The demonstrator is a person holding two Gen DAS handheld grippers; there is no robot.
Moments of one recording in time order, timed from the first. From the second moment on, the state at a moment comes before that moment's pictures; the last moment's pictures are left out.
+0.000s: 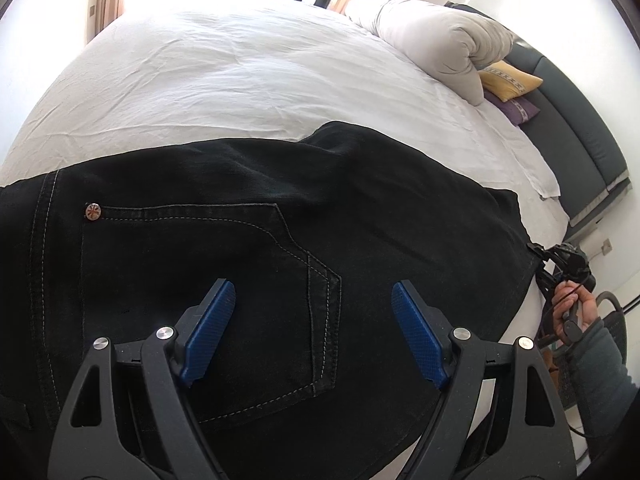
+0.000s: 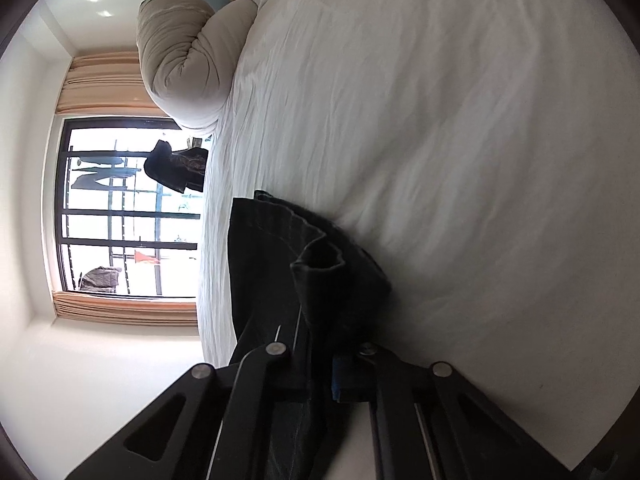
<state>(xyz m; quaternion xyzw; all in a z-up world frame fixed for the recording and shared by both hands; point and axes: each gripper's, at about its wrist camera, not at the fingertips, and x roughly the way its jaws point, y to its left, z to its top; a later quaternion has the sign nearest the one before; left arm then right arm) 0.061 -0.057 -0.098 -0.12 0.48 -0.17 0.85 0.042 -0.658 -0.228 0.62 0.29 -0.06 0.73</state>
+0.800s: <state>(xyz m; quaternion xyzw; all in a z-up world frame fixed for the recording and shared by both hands) 0.081 -0.076 -0.087 -0.20 0.47 -0.16 0.84 0.079 -0.295 -0.134 -0.15 0.42 0.14 0.88</state>
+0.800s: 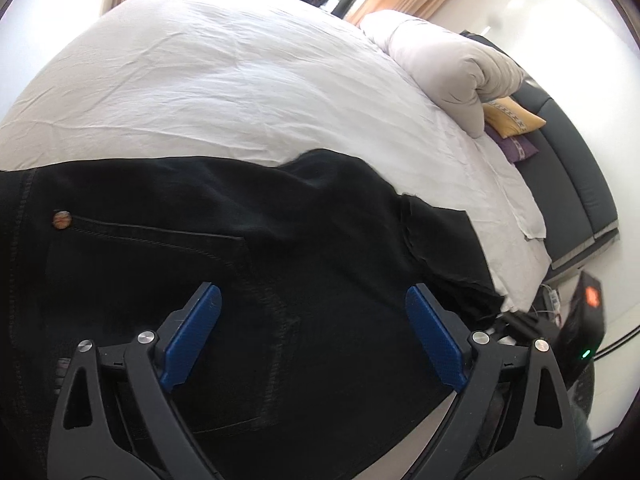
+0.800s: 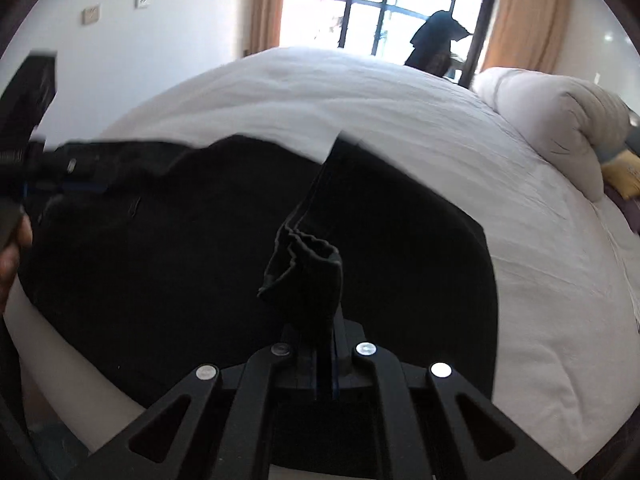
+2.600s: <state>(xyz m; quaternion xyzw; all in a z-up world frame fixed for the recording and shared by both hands) 0.127 -0.095 -0.114 -0.24 0.54 -0.17 0.79 0.029 -0.194 -0.121 -0.15 0.36 0.22 0.89</state>
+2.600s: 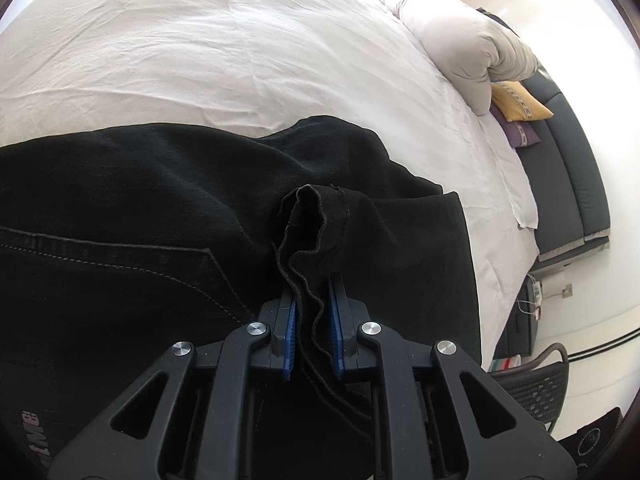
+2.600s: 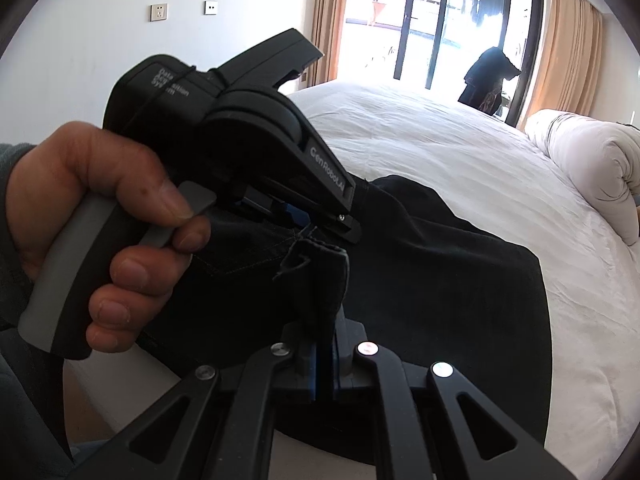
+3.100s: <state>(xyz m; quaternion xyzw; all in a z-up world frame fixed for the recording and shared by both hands) 0.120 -0.086 -0.128 -0.21 0.55 -0.16 0.79 0.034 -0.179 -0.162 -0.15 0.39 0.24 0.87</state>
